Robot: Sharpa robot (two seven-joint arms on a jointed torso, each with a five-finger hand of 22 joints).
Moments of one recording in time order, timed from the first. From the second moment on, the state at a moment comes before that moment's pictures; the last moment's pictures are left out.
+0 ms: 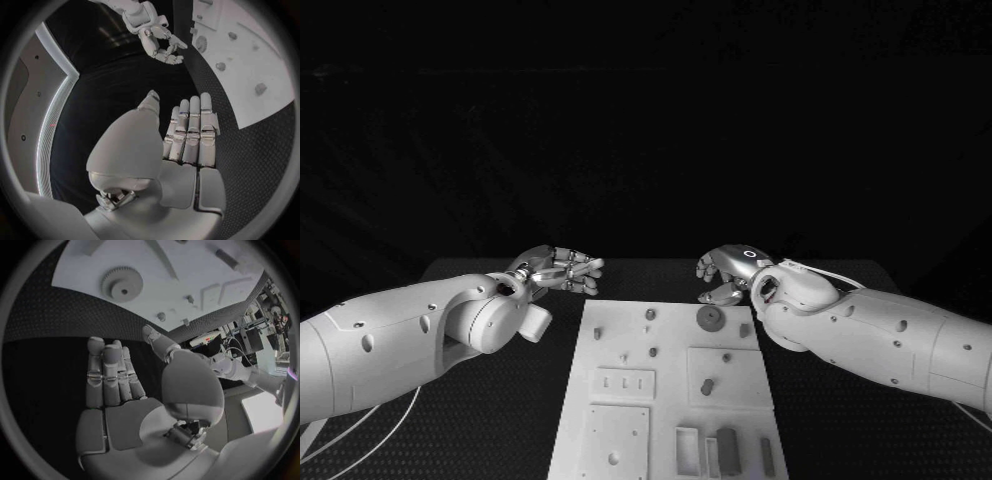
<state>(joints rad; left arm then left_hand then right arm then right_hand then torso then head) 1.37 -0.82 -0.16 1.33 -0.16 -0.22 0.16 1.47 -0.11 0.06 0.29 0.06 0.76 0.19 0.44 0.41 1.11 0.14 0.07 0.25 1.01 0.10 0.24 0.83 0.05 1.03 0.00 0.14 0.58 1.33 -0.60 -0.13 1.19 -1.56 -0.36 -0.16 1.07 -0.23 0.62 -0.25 0.05 0.83 0.16 0.25 0.52 1.12 0.12 0.08 0.22 1.25 0.01 1.10 0.74 0.19 1.18 0.01 0.69 1.31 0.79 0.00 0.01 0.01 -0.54</state>
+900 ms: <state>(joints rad) 1.37 -0.82 -0.16 1.30 -0.16 -0.17 0.19 1.46 -0.11 0.06 0.29 0.06 0.75 0.20 0.44 0.41 1.10 0.15 0.07 0.25 1.01 0.10 0.23 0.83 0.04 1.03 0.00 0.13 0.58 1.28 -0.63 -0.13 1.19 -1.57 -0.22 -0.09 1.05 -0.20 0.56 -0.28 0.05 0.84 0.17 0.27 0.53 1.12 0.11 0.08 0.23 1.24 0.00 1.11 0.73 0.19 1.17 0.00 0.69 1.31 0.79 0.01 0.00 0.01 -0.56</state>
